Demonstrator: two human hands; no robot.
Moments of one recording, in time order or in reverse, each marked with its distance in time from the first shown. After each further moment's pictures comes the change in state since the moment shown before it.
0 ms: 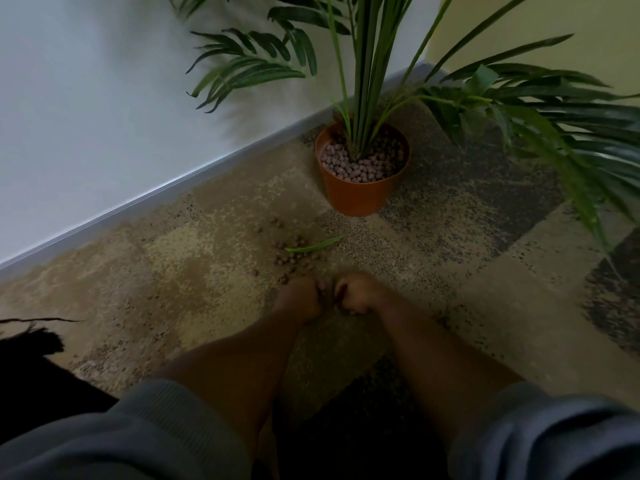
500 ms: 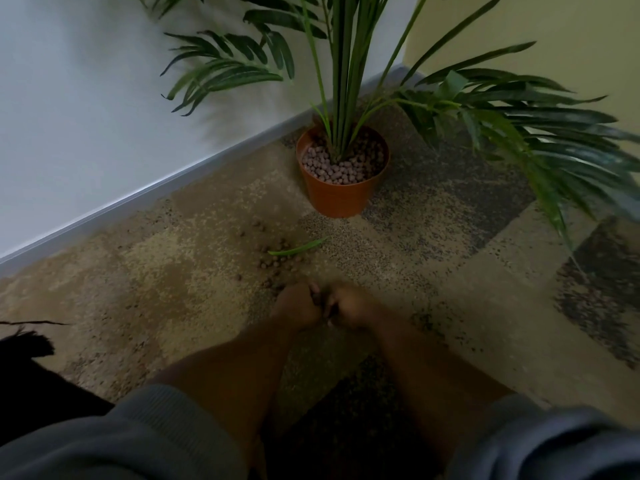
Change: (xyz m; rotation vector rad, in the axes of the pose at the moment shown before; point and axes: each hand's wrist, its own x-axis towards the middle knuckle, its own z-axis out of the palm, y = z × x) left_hand 0.007 0.009 0.021 -0.070 -0.011 0.054; right_hand -0.016 0.020 0.016 0.012 0.048 -0.074
